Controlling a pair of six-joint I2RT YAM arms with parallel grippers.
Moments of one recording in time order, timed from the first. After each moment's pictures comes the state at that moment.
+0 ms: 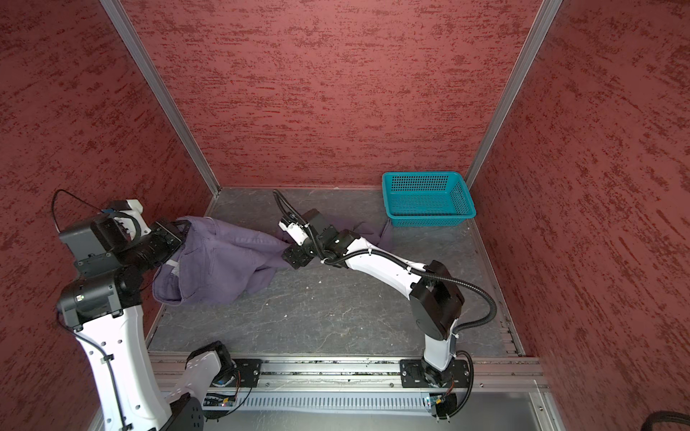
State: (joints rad) left arm 0.45 0.90 1.44 -1.03 0.49 -0.56; right arm 0.88 1.82 1.57 -0.36 -0.22 0.03
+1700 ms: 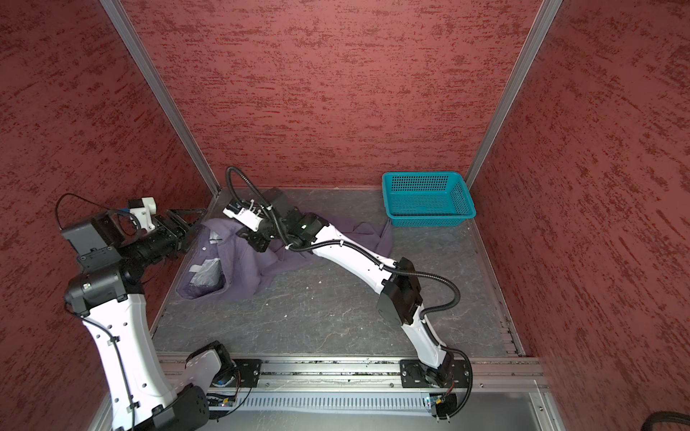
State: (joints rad) left arm 0.53 0.93 1.37 -0.92 0.91 -0.74; right arm 0.92 2.15 2.20 -0.48 -0.43 -0.09
